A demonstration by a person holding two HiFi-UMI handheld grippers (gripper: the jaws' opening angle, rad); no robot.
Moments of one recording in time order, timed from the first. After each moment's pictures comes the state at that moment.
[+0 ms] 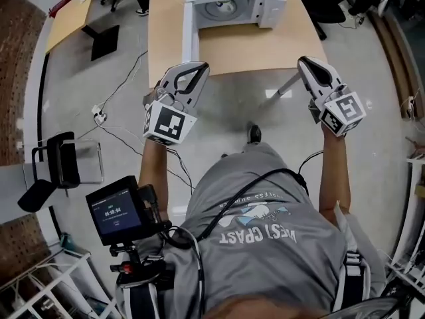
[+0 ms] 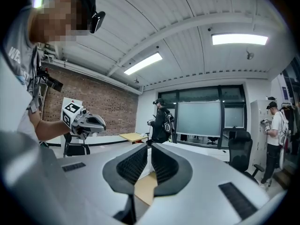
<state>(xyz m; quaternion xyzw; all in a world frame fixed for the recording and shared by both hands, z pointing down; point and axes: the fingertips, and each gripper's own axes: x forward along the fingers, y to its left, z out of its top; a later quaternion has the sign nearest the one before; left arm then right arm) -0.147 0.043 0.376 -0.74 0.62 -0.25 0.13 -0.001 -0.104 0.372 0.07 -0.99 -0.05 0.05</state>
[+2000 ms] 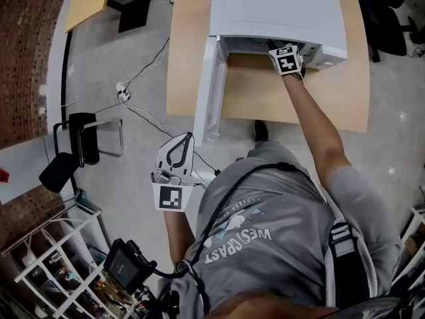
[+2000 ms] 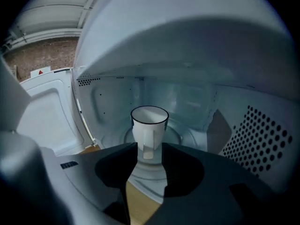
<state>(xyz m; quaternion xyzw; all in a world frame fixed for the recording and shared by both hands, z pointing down) -0.316 -0.091 0.461 -0.60 0.74 -0.30 -0.06 -0.436 -0.476 0.719 0.09 -0.95 0.00 0.31</state>
